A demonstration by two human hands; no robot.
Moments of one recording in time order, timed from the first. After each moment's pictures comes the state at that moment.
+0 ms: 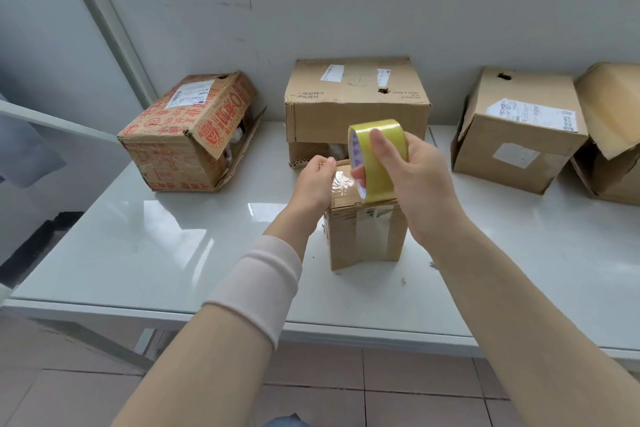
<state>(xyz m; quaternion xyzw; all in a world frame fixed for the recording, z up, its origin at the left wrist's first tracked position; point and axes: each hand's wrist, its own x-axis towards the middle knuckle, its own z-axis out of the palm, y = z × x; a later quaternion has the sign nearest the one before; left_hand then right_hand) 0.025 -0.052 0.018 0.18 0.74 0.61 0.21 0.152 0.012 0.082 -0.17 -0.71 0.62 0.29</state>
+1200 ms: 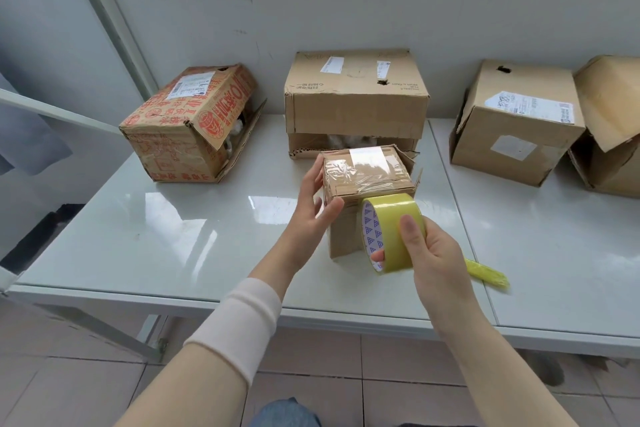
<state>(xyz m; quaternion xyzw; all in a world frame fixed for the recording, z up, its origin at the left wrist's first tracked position) 0.059 -0.094 -0.021 0.34 0.67 0.64 0.20 0.220 -0.016 0.026 -0.22 -0.67 0.66 0.25</state>
